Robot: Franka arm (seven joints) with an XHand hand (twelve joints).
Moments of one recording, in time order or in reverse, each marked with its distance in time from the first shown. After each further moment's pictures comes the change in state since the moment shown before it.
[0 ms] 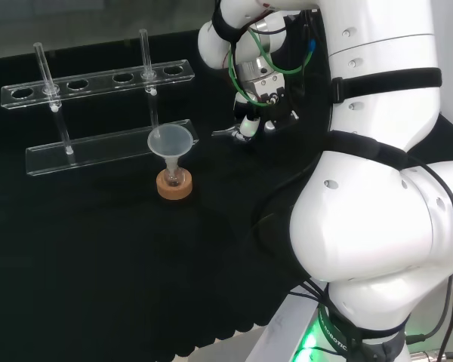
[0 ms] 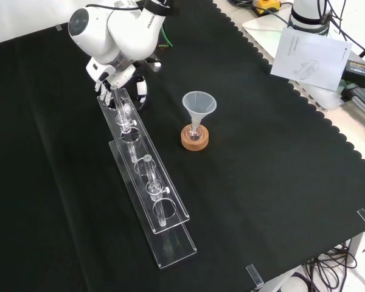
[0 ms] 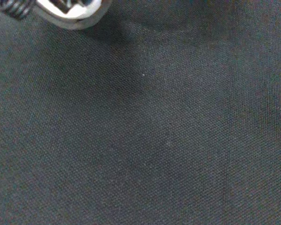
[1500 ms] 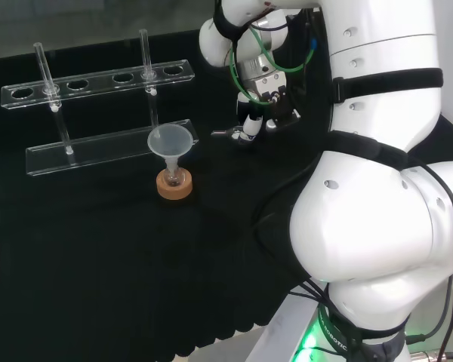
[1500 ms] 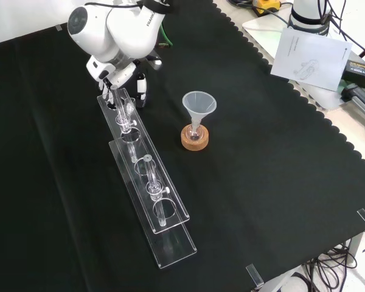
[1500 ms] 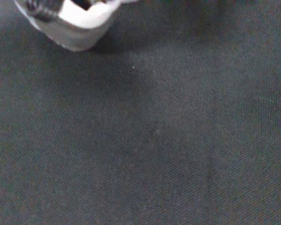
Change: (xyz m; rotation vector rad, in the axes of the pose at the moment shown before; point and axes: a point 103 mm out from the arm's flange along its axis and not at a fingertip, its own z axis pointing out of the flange) arm -0.002 -0.005 -0.002 0.031 -0.008 0.026
